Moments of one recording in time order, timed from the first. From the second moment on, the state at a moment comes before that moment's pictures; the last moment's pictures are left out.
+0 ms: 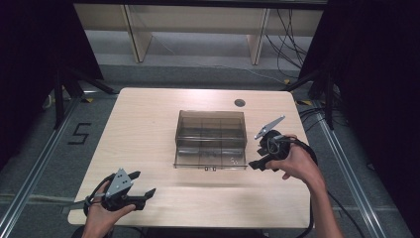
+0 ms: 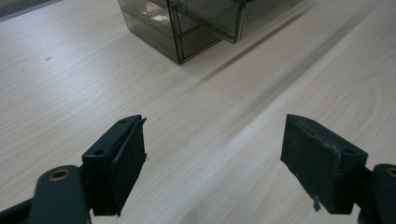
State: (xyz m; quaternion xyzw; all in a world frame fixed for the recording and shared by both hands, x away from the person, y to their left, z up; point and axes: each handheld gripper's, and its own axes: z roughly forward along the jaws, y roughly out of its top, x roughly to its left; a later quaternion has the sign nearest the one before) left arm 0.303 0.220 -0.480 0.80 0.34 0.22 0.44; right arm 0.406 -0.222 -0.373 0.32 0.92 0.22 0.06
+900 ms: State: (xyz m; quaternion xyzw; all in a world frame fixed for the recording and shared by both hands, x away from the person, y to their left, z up) left arm 0.303 0.221 -0.479 0.80 0.34 0.23 0.44; right arm 0.360 -0.239 -0.403 0.35 0.89 0.29 0.06
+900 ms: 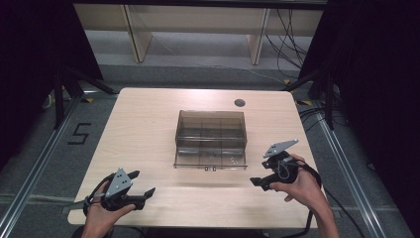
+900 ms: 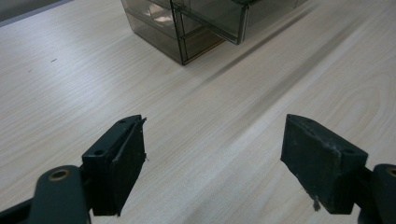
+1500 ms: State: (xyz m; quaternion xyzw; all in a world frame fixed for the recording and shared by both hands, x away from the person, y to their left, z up) left arm 0.302 0.221 -0.479 0.80 0.34 0.23 0.44; right arm 0.345 -0.252 -0.435 0.36 0.88 0.30 0.08
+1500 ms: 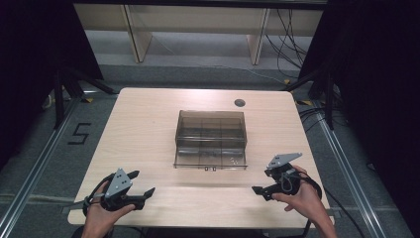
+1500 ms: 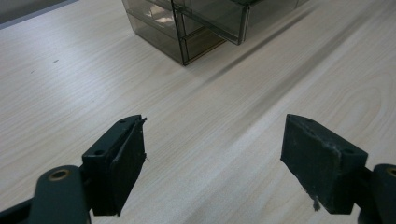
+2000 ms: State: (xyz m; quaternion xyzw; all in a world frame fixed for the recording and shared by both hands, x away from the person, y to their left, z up) left arm 0.302 0.219 -0.479 0.80 0.33 0.23 0.43; right arm 0.334 -0.256 -0.441 0.36 0.87 0.32 0.10
